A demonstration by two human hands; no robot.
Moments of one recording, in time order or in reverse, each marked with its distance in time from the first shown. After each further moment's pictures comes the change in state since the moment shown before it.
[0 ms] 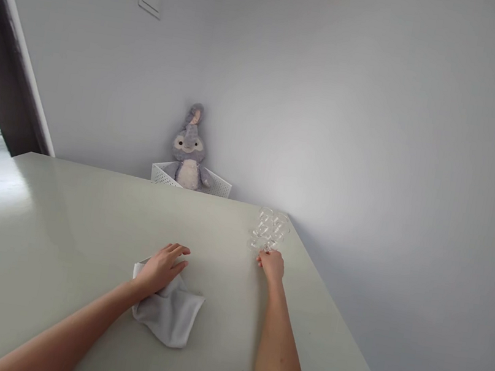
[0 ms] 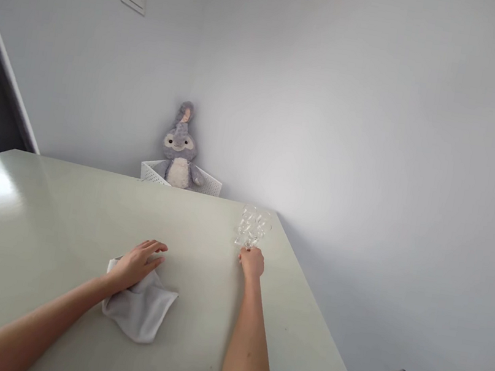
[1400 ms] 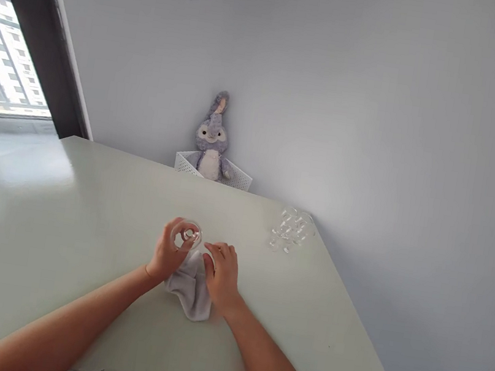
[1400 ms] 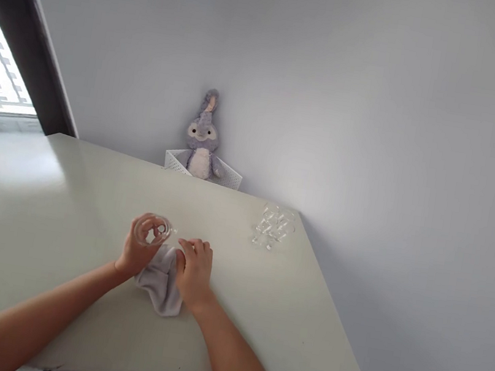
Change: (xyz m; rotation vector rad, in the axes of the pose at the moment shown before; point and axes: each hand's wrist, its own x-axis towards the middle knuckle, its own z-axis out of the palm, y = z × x) left_hand -0.005 0.024 -0.013 -0.535 0.718 0.009; right_hand -0.148 -0.080 0.073 0.129 -0.109 -1.039
